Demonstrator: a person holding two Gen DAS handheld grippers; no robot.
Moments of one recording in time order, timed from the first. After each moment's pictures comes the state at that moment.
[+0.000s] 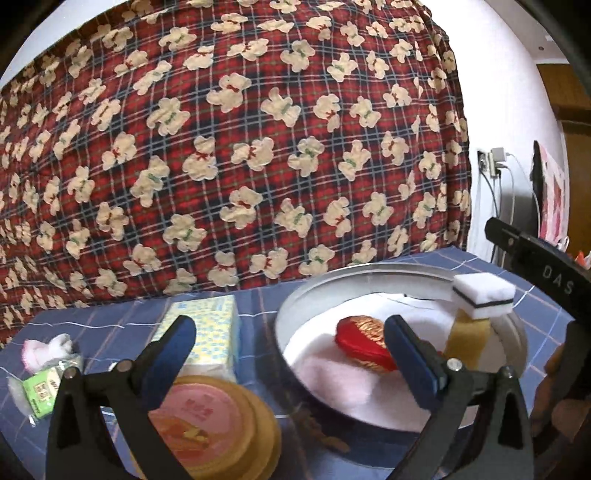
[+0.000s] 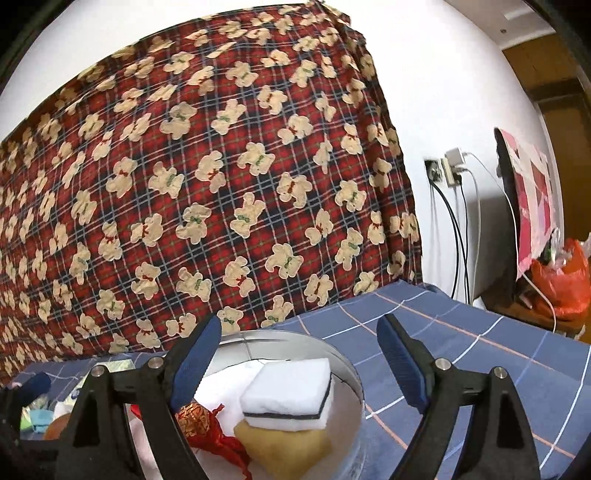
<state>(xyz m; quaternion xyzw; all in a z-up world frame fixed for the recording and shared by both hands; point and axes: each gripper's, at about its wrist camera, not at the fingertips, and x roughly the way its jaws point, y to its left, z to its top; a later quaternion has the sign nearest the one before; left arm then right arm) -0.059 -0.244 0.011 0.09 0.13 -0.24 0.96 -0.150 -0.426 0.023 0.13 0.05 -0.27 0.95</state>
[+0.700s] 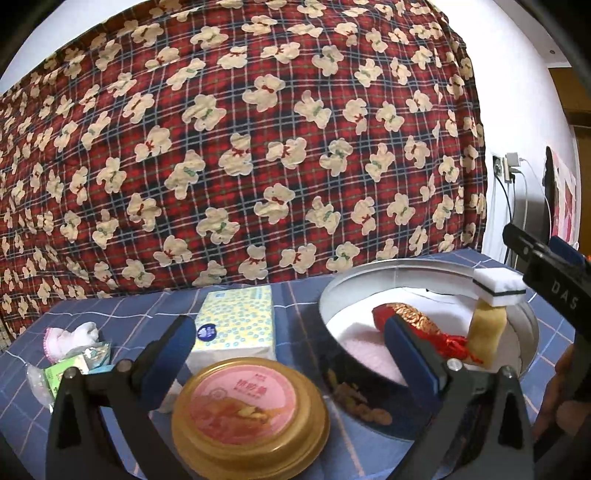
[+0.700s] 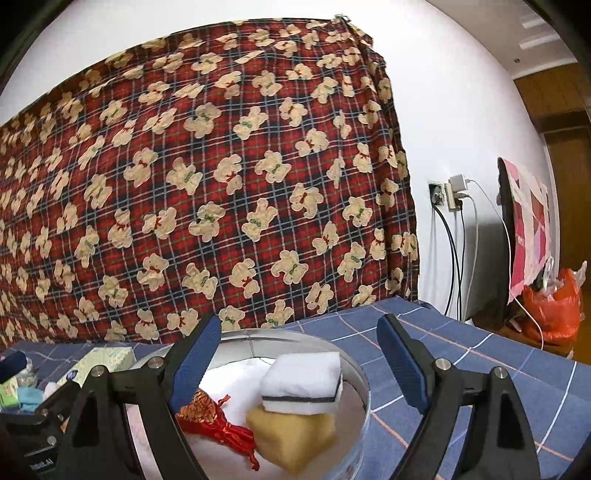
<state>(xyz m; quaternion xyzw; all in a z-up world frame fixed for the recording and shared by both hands) -0.060 -0.204 0.011 0.07 0.13 -0.22 0.96 -0.151 -0.393 0.021 0.07 0.04 -0.29 0.95</state>
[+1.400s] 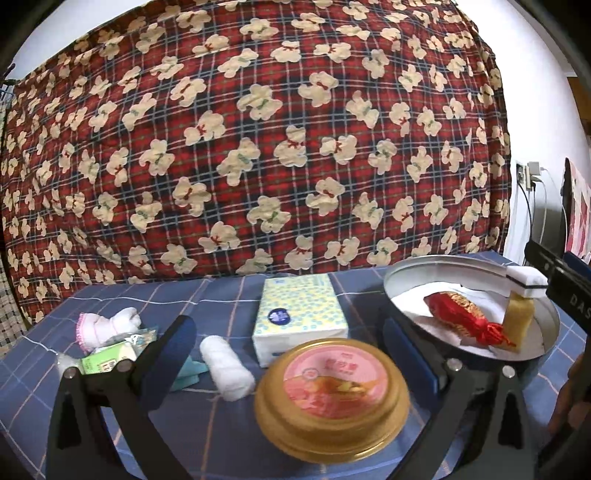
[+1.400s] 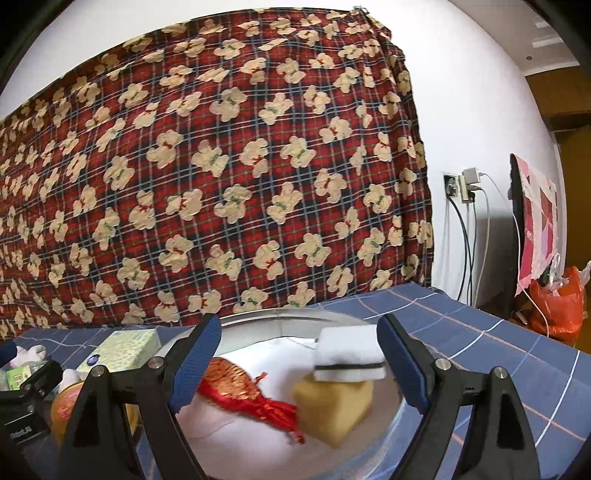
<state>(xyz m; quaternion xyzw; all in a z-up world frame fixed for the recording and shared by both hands) -0.046 -0.141 0.011 0.06 0.14 -0.18 0.97 -0.143 -0.356 0.015 0.07 0.06 -0.27 0.96</state>
